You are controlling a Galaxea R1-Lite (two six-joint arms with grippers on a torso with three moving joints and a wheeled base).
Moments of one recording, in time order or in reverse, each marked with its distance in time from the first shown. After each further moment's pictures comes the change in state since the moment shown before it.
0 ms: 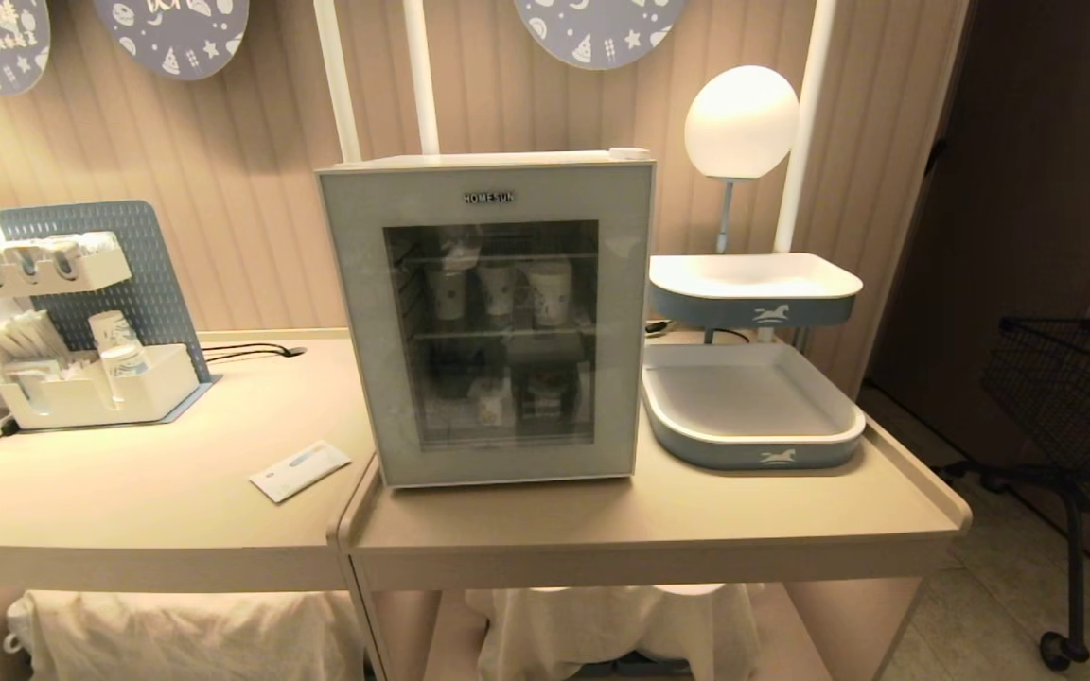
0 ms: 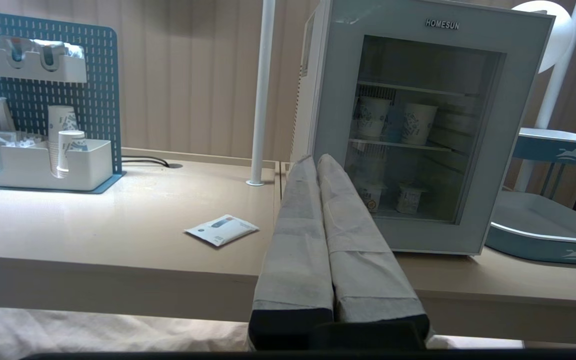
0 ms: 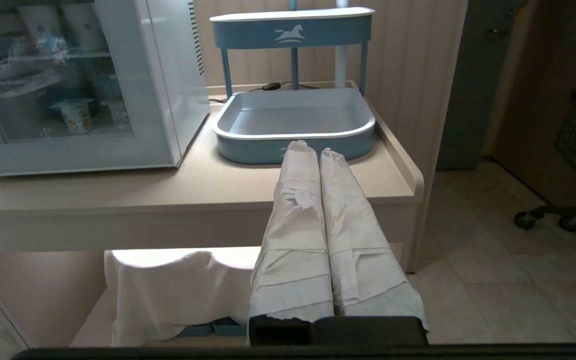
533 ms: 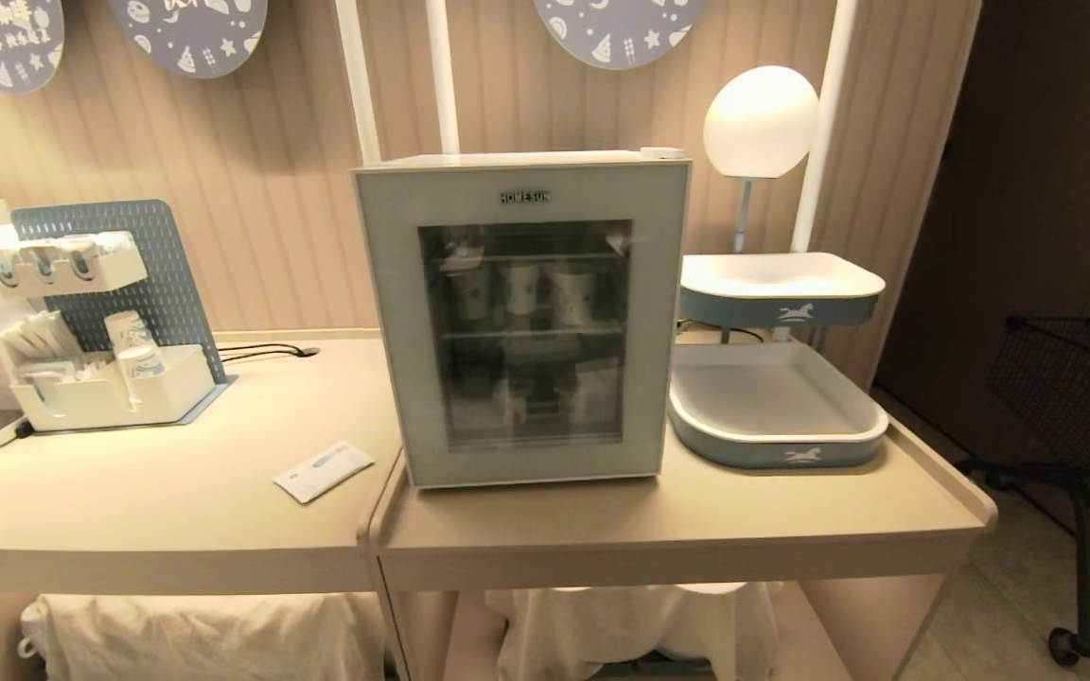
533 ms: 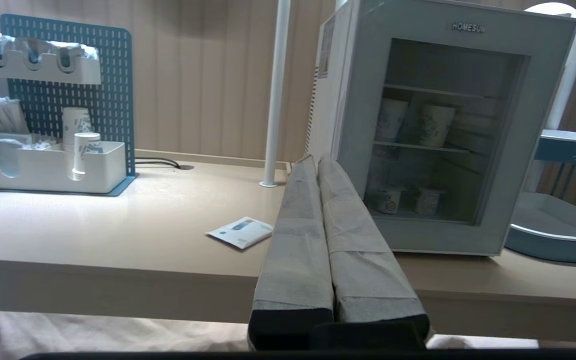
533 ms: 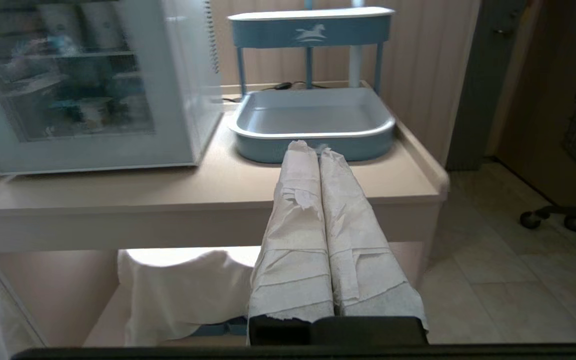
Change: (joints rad) left arm -0.001 0.000 0.000 0.000 0.001 0.001; right arm 0.000 0.000 0.000 -0.004 0.000 0.000
